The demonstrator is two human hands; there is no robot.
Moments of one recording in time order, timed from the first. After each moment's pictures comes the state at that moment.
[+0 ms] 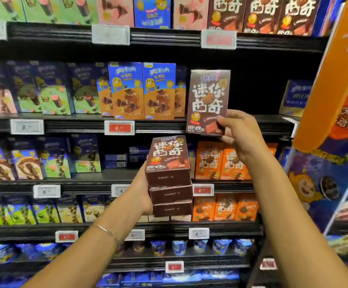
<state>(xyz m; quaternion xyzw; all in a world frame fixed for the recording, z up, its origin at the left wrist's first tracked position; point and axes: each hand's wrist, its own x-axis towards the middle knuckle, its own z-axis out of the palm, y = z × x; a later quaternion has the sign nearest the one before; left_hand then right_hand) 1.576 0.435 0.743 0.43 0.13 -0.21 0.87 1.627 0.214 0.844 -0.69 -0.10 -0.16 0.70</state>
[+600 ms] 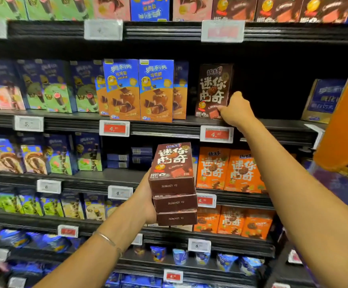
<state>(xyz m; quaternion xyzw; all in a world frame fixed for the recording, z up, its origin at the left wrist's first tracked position) 1.609 0.402 0.721 0.43 0.17 -0.17 0.87 1.777 0.204 0.874 -0.90 -0.06 -0.22 0.38</state>
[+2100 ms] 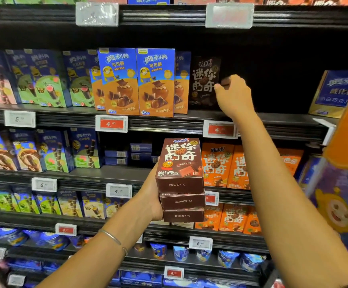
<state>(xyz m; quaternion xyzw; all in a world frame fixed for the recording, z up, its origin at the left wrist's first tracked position) 1.629 0.398 0.709 0.41 0.14 -0.16 0.88 1.752 0.227 0.883 -0.83 -0.11 -0.31 0.46</state>
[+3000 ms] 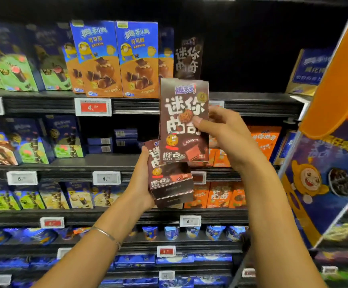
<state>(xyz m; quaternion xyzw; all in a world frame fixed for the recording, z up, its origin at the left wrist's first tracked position) 1.612 0.391 0.701 0.42 0.14 -0.10 0.89 1.617 0.204 0.812 -0.75 -0.19 -0.08 0.63</state>
